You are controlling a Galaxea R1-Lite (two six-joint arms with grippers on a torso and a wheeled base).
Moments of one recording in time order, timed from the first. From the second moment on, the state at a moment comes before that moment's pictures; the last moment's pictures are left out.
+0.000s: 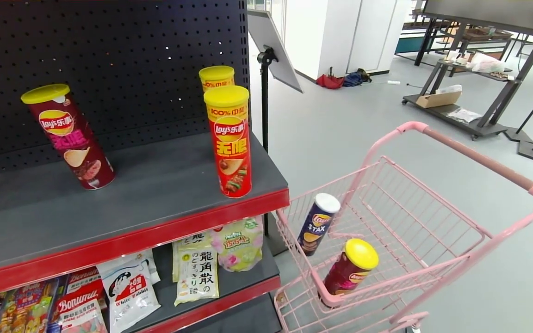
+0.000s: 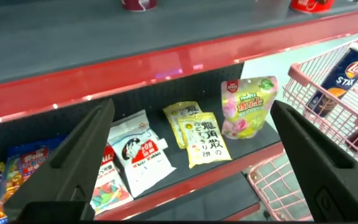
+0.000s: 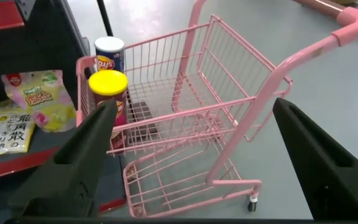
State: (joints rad) left arm 0.00 0.00 0.00 0.00 -0.03 0.01; right arm 0.00 0.00 0.00 0.00 0.00 0.00
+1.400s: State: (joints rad) left arm 0.00 0.00 0.00 0.00 -0.03 0.01; right arm 0.03 0.20 -0.23 -0.01 0.05 0.08
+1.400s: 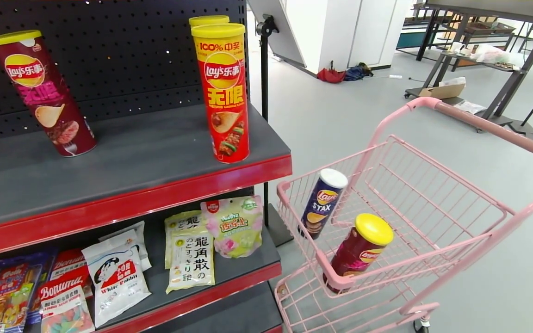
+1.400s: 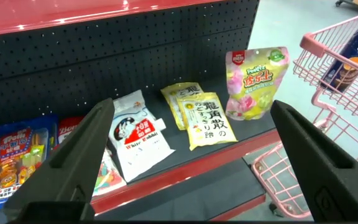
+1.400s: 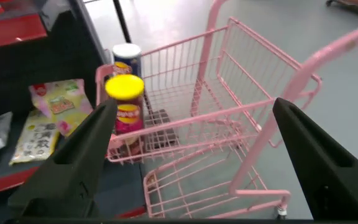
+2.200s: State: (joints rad) left arm 0.00 0.00 0.00 0.00 -0.03 0.01; right arm 0.27 1.49 -0.32 -0.75 0.22 0.12
